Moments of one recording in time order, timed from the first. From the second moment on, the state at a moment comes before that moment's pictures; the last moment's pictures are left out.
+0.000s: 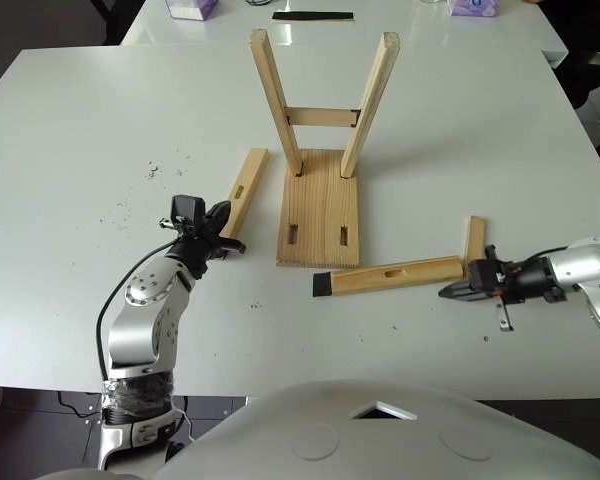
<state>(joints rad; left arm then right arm) 0.15 0.29 0.15 -0.30 -0.30 0.49 -0.34 -0.01 -0.91 0.16 0.03 0.06 -0.05 1.30</state>
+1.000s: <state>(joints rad) 0.18 0.22 0.17 -0.30 -0.32 0.45 -0.28 -0.10 -0.60 -0.03 -0.03 0.10 0.27 0.76</state>
